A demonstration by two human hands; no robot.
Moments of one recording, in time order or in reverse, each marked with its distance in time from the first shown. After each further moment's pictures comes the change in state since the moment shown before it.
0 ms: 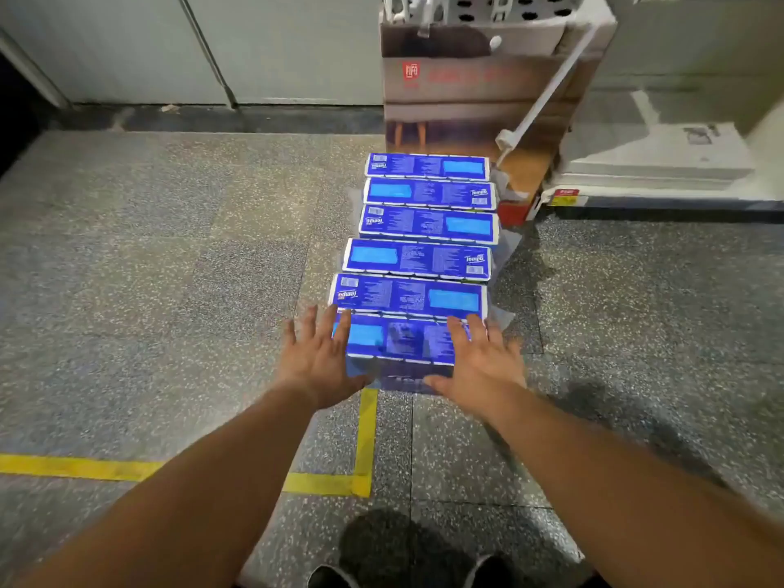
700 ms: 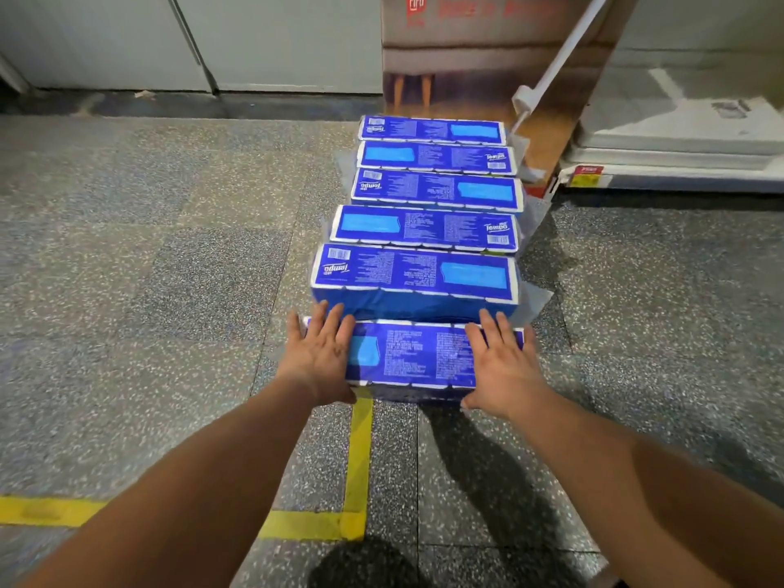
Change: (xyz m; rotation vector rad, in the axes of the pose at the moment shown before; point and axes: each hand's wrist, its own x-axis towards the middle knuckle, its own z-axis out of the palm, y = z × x) left_hand 0.097 -0.008 0.155 0.171 -0.028 0.078; right_hand 0.098 0.033 0.161 -0.147 -0.021 -0.014
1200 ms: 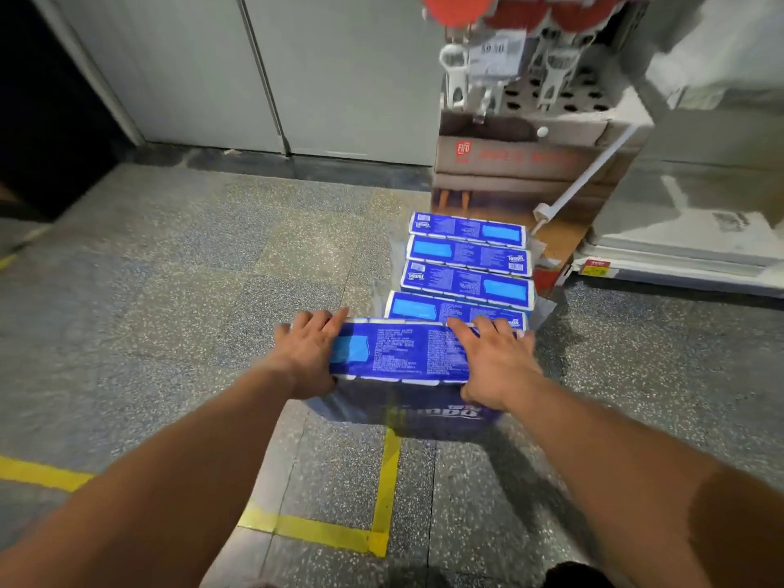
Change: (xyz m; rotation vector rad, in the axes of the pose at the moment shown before) left_hand -0.105 -0.130 -0.224 -0.250 0.085 -0.064; right_hand -0.061 -0.052 -0.277 -0.059 0.067 -0.146
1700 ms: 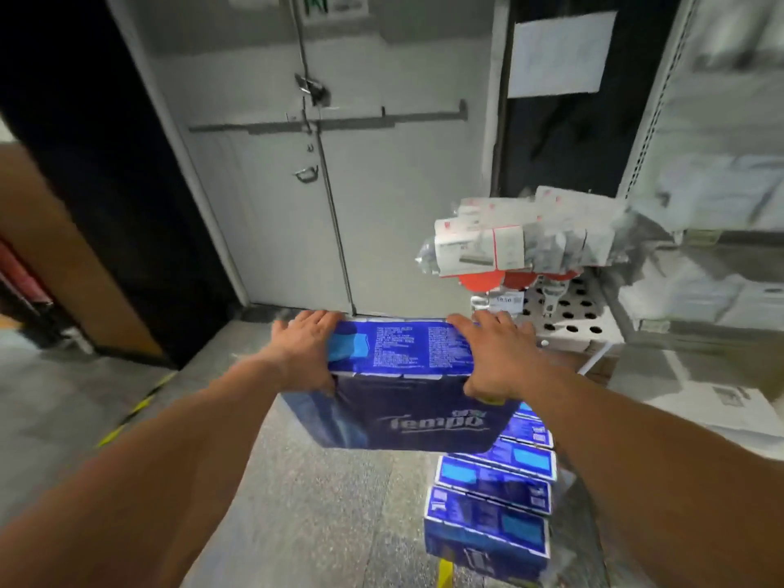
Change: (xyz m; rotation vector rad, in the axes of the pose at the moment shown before) left_hand -0.157 -0.060 -0.495 0.060 0.291 -0.099; right_hand -0.110 -0.040 -0.476 0.035 0.326 -0.132
